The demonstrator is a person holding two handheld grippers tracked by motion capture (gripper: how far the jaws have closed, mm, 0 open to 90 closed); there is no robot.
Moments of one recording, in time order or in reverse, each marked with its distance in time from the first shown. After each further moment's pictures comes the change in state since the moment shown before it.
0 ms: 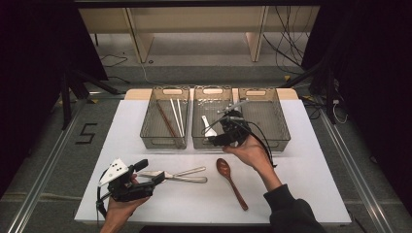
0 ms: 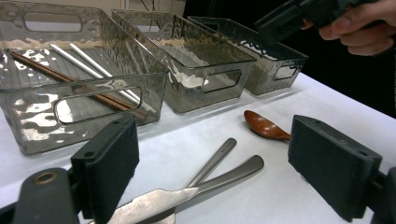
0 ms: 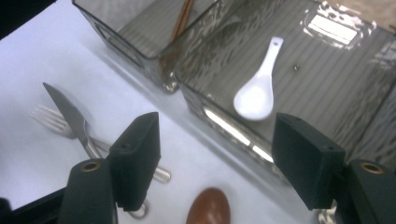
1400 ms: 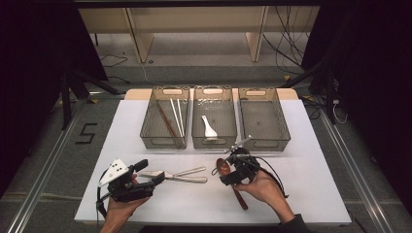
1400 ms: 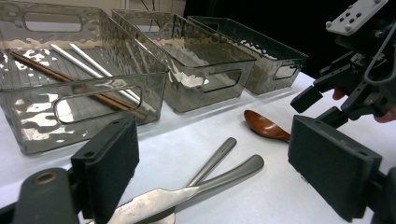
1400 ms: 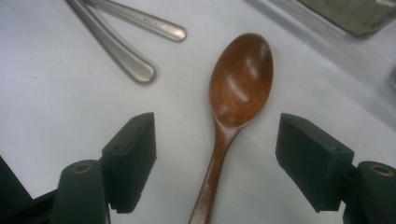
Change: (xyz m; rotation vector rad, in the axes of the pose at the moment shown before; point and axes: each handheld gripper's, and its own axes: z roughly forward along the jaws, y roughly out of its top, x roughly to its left) left arm -0.001 0.000 0.000 0.001 0.001 0.003; right arm 0.017 -0.091 0.014 0.242 0.019 -0.012
